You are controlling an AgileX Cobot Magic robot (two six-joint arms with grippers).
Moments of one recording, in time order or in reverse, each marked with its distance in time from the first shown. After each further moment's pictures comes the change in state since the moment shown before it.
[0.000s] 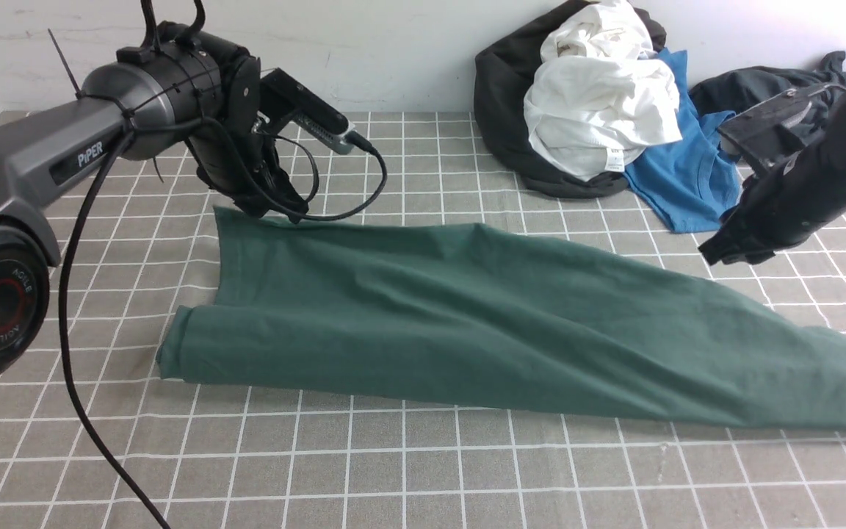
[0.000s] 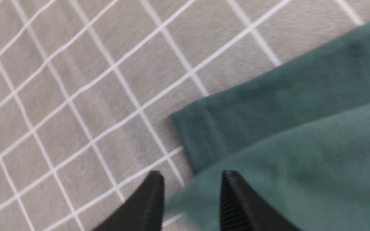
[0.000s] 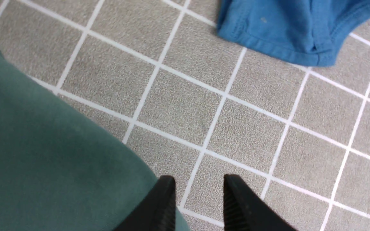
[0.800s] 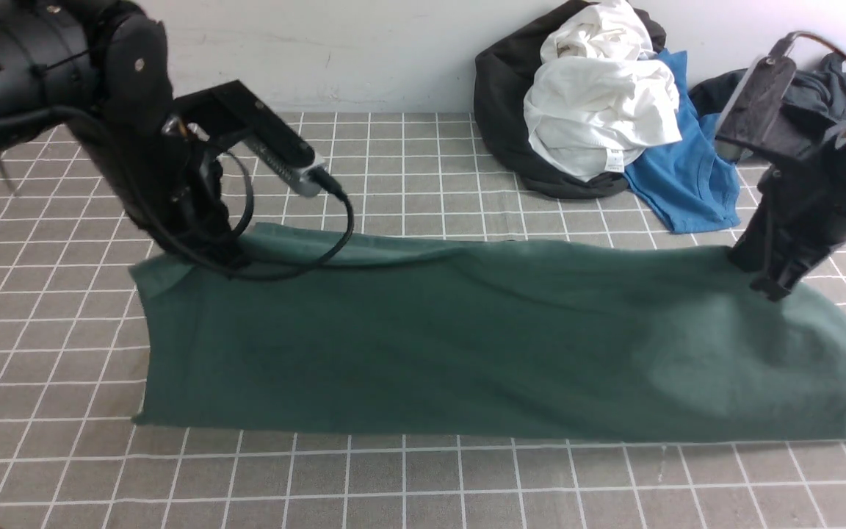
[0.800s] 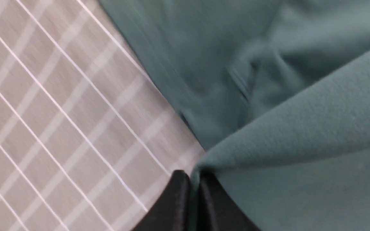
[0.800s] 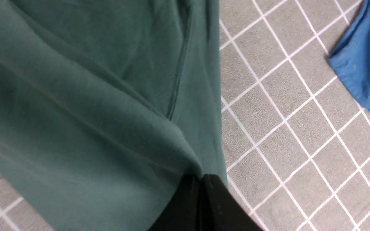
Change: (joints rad) right arm 0.080 -0.291 0.107 0.091 0.266 -0.499; left arm -0.046 -0.436 0.397 -0.085 0.153 0.240
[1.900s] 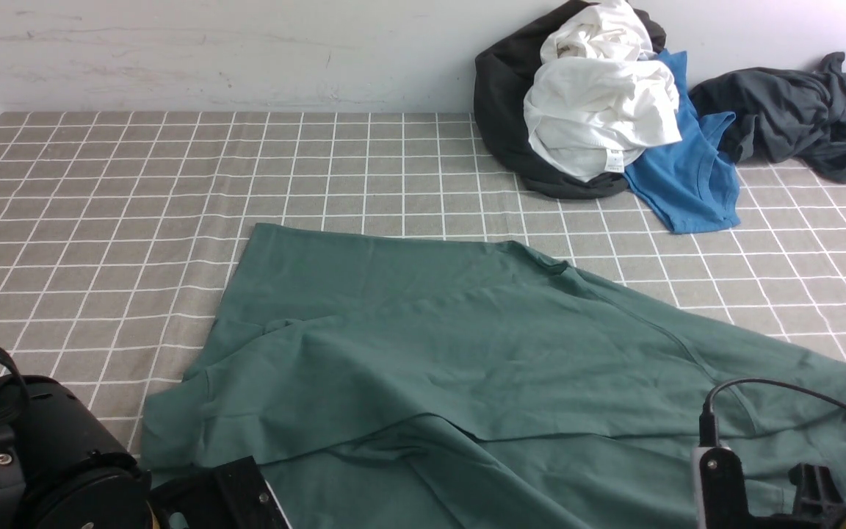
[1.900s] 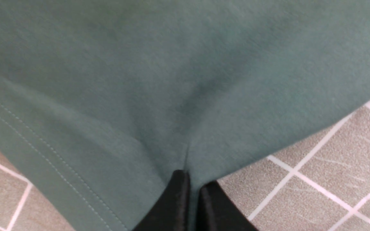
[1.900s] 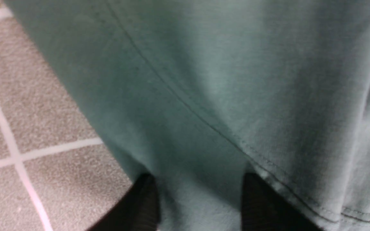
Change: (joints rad) right arm 0.381 -0.358 0.932 -0.348 -0.332 0.128; left arm -0.388 -0.479 0.934 -0.061 -0.105 -0.177
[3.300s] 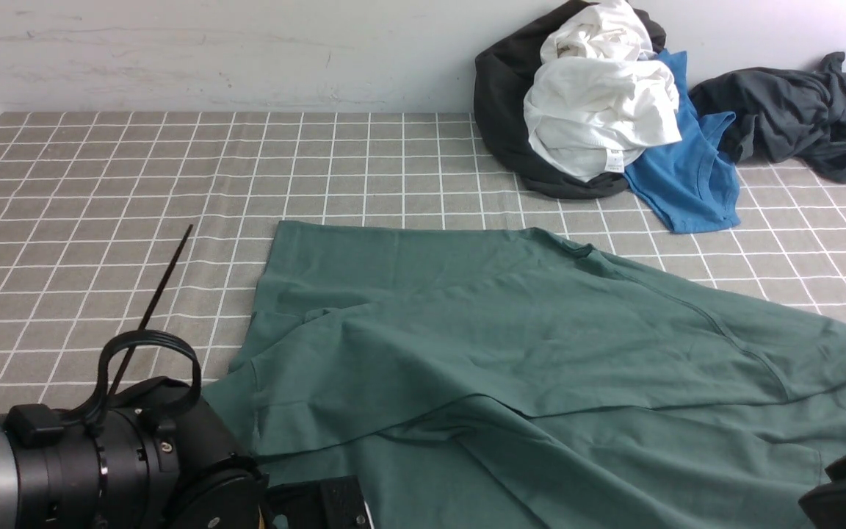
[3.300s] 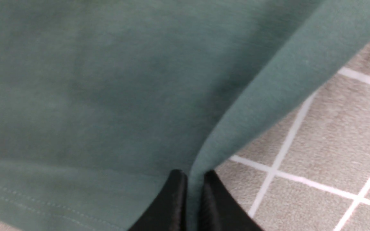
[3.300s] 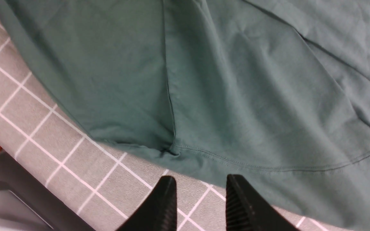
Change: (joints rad) right arm 0.000 -0.447 -0.468 0.362 0.612 0.554; left arm -0.101 0.212 -0.079 0.005 -0.148 0.122
